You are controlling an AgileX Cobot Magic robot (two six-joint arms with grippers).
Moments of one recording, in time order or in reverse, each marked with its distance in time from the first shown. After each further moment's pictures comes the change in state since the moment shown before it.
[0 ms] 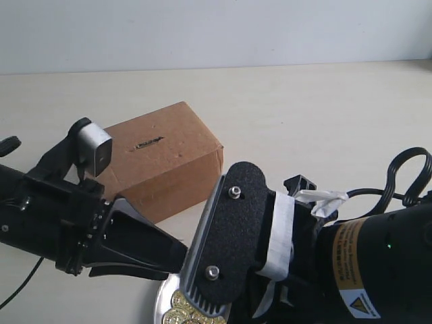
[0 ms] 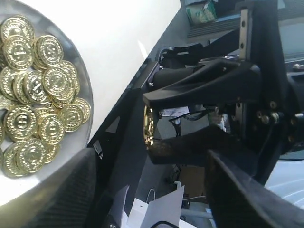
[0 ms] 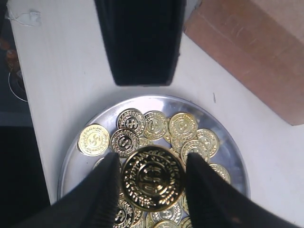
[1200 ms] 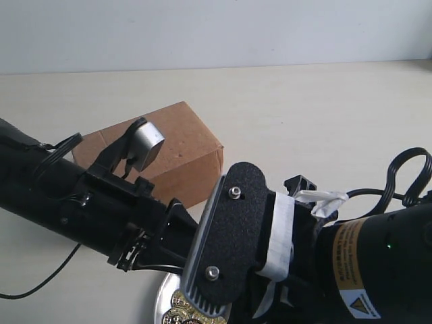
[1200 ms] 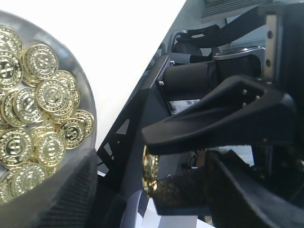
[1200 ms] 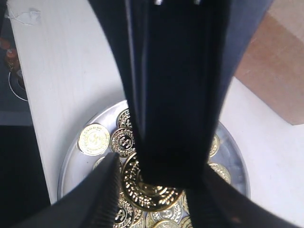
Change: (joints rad) left arm -0.162 0.085 -0.125 -0.012 -0.107 -0.041; right arm 0.000 0.000 0.000 0.000 0.002 0.000
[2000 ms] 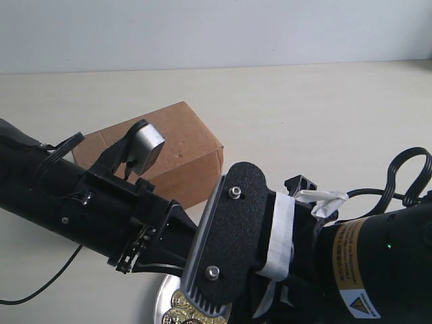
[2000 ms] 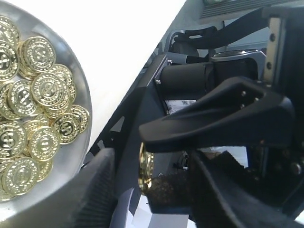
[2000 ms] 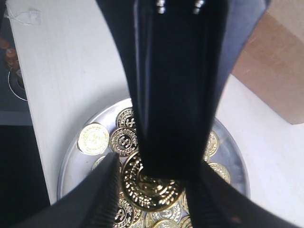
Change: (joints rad) left arm 0.000 0.003 0.000 0.000 0.004 -0.049; right arm 0.000 0.000 0.000 0.000 0.000 -0.002
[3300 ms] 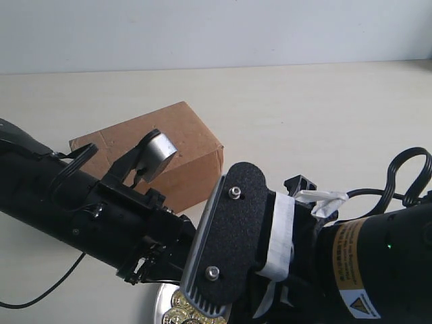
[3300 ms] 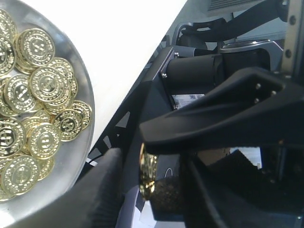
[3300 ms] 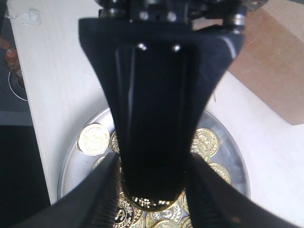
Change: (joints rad) left arm -0.058 0.002 0.000 -0.002 -0.045 -0.002; right arm 0.000 0.000 0.000 0.000 0.000 0.000
